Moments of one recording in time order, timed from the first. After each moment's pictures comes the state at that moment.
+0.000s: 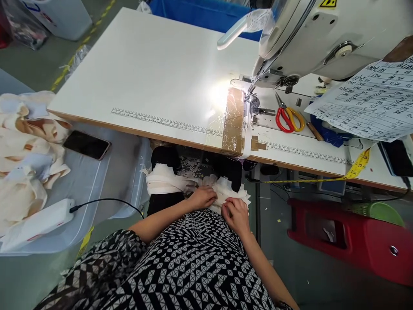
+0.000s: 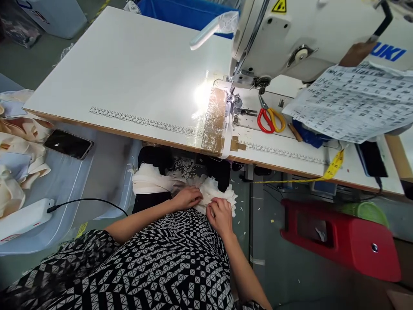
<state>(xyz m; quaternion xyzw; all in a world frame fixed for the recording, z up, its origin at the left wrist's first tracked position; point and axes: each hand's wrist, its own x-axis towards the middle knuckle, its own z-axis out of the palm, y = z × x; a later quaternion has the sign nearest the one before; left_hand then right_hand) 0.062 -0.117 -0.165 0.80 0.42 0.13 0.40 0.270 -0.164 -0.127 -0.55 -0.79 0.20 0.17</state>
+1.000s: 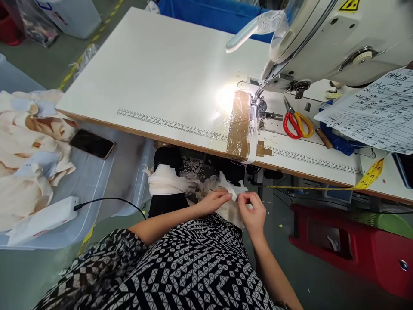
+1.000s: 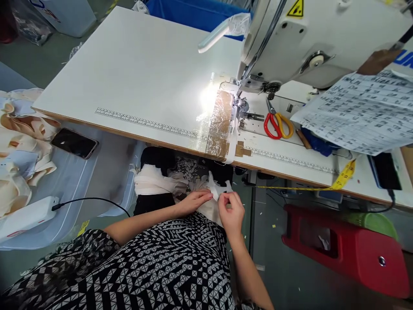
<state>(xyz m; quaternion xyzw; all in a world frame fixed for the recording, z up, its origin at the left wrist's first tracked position) 0.093 -0.113 -0.095 0.56 0.45 0.31 0.63 0.260 -0.120 -0.064 -0.61 -0.71 0.19 0.31</state>
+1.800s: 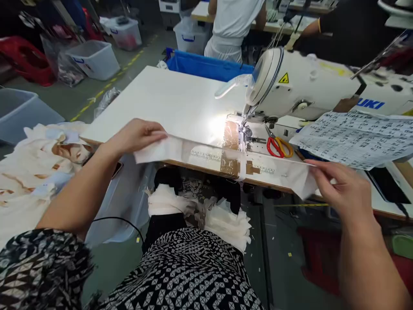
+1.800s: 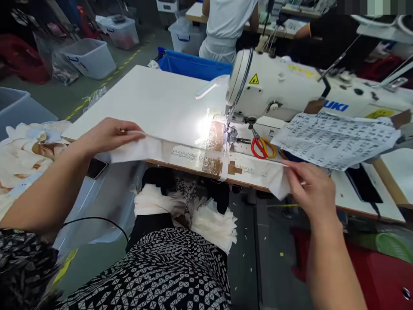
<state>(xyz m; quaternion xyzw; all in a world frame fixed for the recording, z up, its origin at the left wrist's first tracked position) -0.132 0.015 0.120 0.76 0.61 0.13 0.16 0.379 0.014 0.089 -0.54 -0.80 -0.04 0.26</state>
